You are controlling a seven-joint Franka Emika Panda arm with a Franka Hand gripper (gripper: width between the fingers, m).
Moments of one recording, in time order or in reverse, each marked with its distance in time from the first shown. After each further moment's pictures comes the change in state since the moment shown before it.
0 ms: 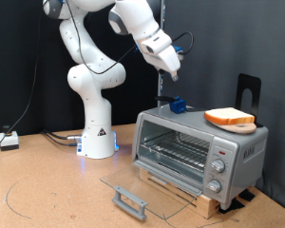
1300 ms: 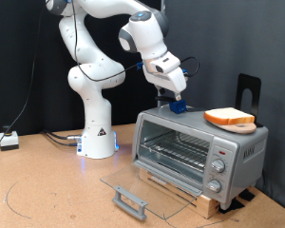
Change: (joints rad) arm 0.029 0.056 0.109 -0.108 -0.008 0.151 -0.065
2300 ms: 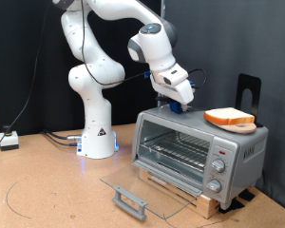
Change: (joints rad) arm 0.045 0.135 0.048 0.000 0.092 0.137 -0.018
